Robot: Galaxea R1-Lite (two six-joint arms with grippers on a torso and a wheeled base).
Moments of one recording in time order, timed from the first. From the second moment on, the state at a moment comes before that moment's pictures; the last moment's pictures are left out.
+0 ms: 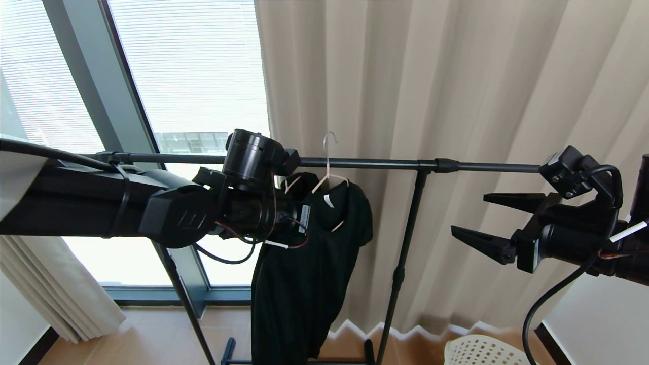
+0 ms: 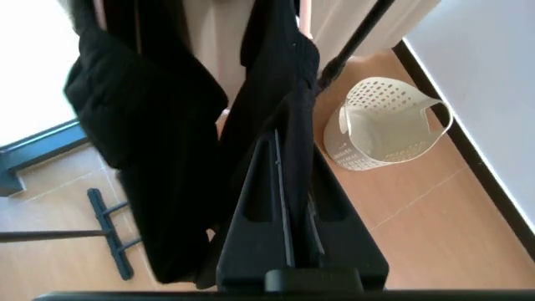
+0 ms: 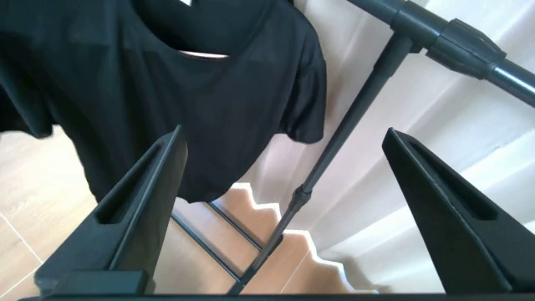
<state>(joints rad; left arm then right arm) -0.56 1.94 -1.29 -0.04 -0.04 -0.15 0.24 1.44 -0.63 -0.49 0.36 -0.22</state>
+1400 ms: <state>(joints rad) -0.64 2.06 -1.36 -0.02 0.03 -0.29 0.24 1.44 -0.63 -0.49 0.36 -0.22</state>
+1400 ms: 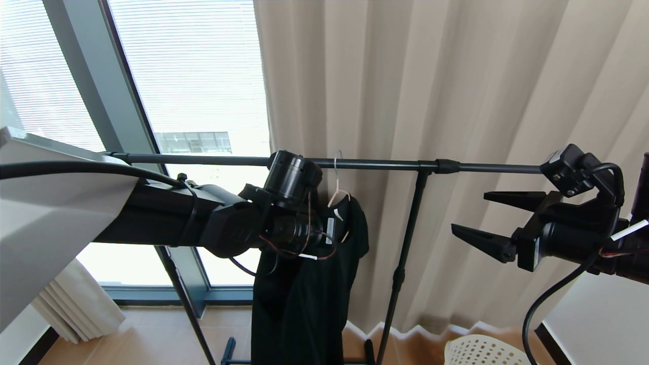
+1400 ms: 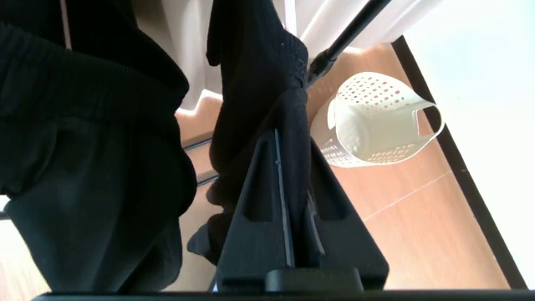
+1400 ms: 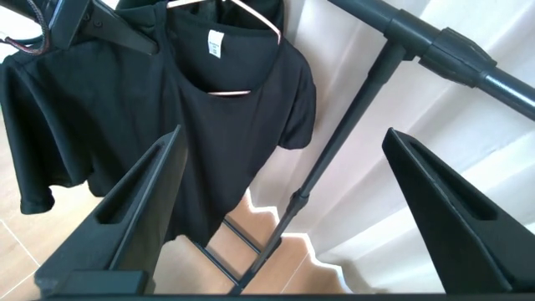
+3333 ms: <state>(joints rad) -0.57 0.49 -0.24 0.18 0.04 0.00 0.28 0.52 -0.11 -0.31 0.22 -0.18</state>
